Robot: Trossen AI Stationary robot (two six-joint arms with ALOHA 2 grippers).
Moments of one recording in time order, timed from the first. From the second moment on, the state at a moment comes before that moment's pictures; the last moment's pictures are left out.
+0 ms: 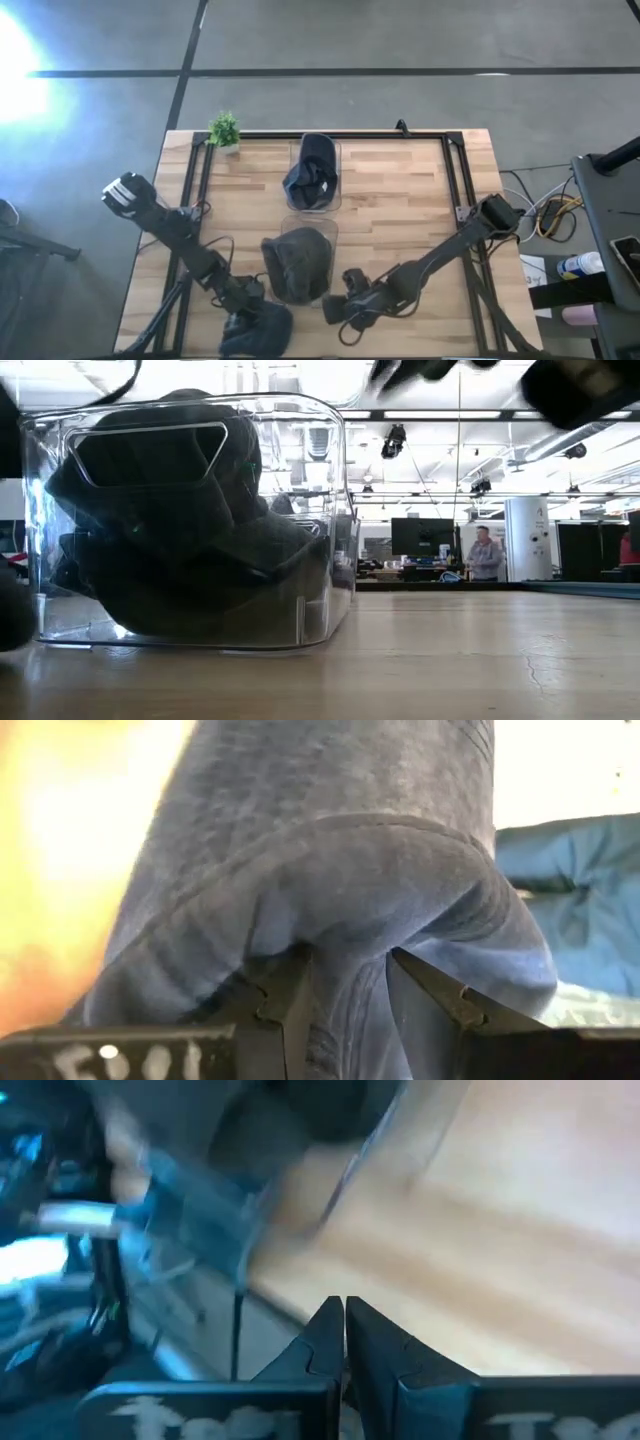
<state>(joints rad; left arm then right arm) -0.76 1.52 0.57 0.18 0.15 -0.98 0.58 1.93 1.47 -0.45 0.20 1.91</state>
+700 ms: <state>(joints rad) -0.67 1.56 0.61 0.27 0.16 -1.01 0.64 2.07 1.47 -0.25 0.16 1.91</state>
